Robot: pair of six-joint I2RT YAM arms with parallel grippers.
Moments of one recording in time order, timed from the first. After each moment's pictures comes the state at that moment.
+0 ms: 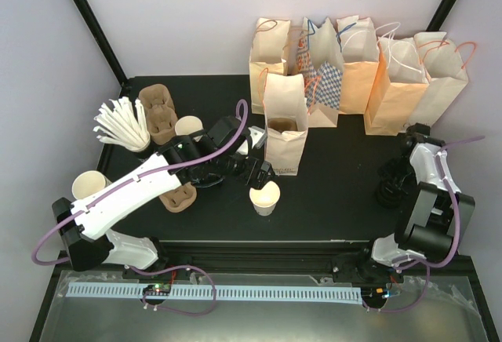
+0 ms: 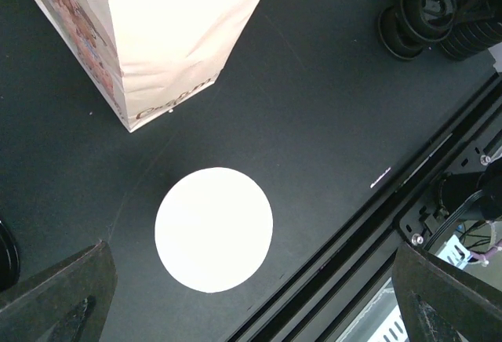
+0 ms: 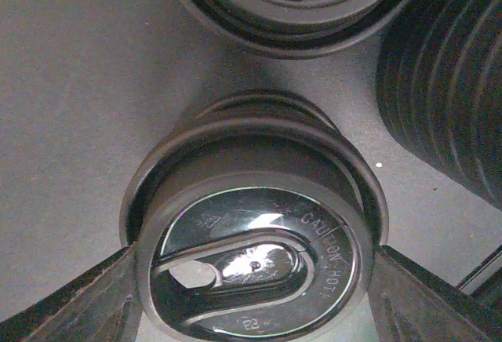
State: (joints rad) left arm -0.92 1.34 1.39 -0.92 0.09 -0.43; right arm -0.36 1.48 1.00 -1.03 0.09 0.63
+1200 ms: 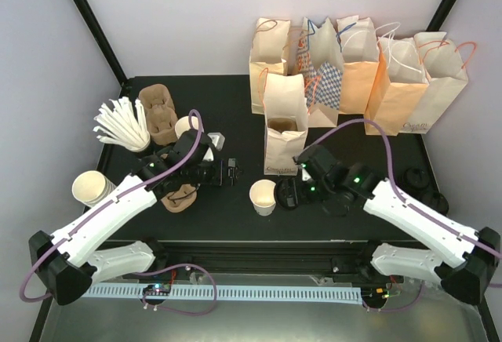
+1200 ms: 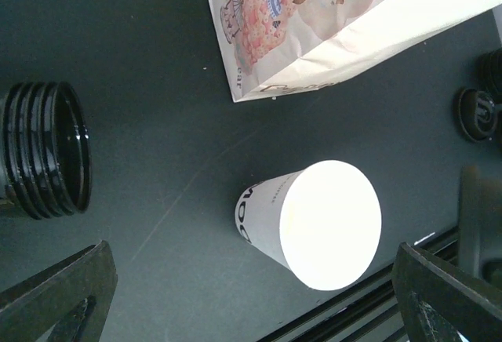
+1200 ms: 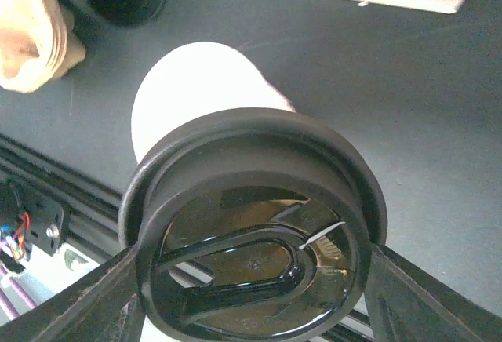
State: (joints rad) left arm -0.69 1.08 1.02 -0.78 0.11 -0.61; right arm 0.82 1.07 0.99 -0.92 -0.12 0.67
